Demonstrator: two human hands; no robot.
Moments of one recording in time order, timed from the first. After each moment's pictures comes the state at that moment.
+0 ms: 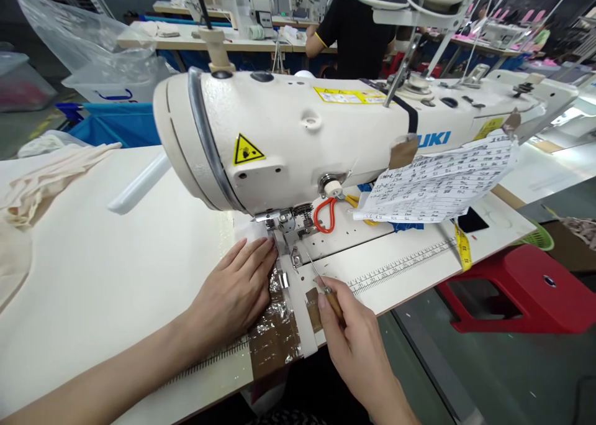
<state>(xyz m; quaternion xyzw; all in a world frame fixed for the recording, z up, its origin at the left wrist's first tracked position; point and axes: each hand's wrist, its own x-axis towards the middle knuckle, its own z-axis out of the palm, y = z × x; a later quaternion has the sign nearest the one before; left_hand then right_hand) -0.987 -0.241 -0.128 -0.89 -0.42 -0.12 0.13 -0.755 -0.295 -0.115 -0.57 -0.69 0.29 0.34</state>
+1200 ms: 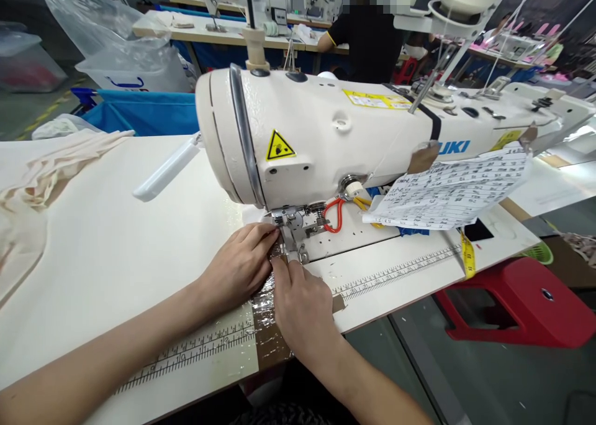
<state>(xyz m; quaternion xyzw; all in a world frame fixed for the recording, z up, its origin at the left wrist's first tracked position) -0.998 -0.215 -0.133 -0.87 -0.44 -0.22 0.03 -0.828 -0.261 -0.127 -0.47 -0.86 -0.07 0.20</state>
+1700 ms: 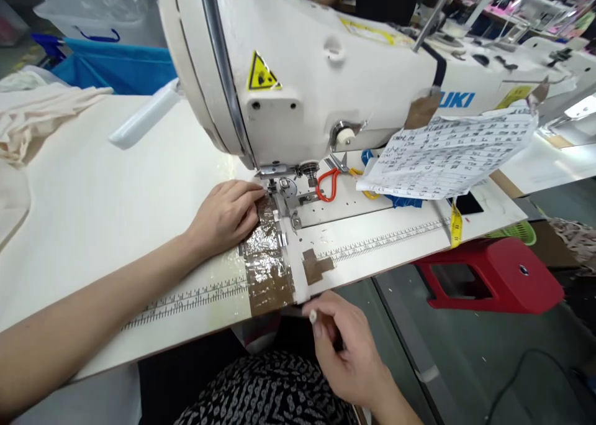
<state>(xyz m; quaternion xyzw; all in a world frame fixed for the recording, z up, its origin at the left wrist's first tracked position) -1.008 -0.204 -0.131 -0.85 -0.46 -0.24 0.03 -0.741 -0.346 -0.126 -0.42 -0.76 0.34 0.36</state>
